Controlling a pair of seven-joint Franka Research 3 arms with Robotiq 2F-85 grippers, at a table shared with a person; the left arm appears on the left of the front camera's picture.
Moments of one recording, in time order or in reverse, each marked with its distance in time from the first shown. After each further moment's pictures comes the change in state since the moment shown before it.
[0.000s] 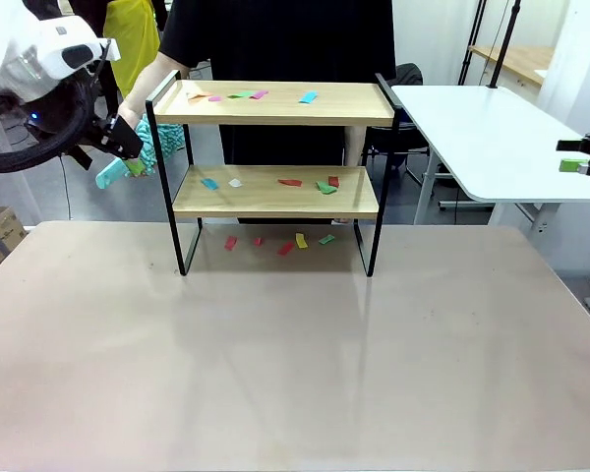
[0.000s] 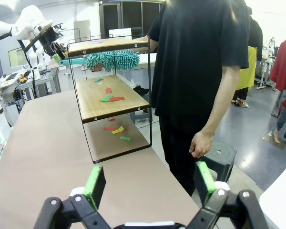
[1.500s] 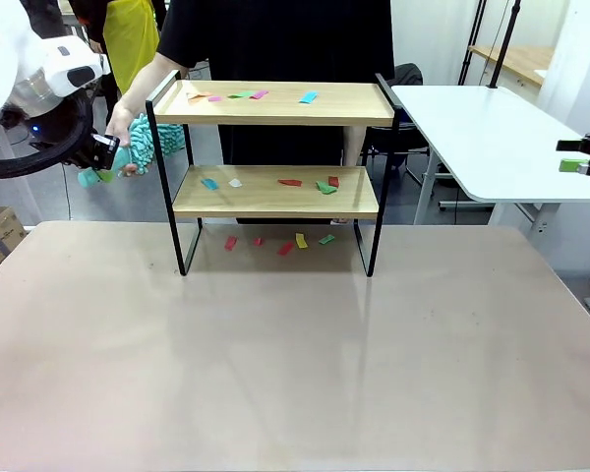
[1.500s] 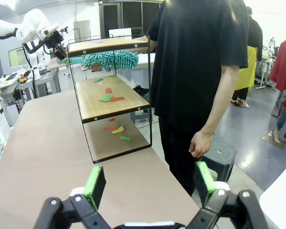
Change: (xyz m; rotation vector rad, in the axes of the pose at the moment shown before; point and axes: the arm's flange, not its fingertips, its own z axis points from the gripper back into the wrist) left arm 0.003 0.023 -0.021 0.112 -0.005 0.065; right arm 0.000 0.000 0.000 0.000 0.000 0.000
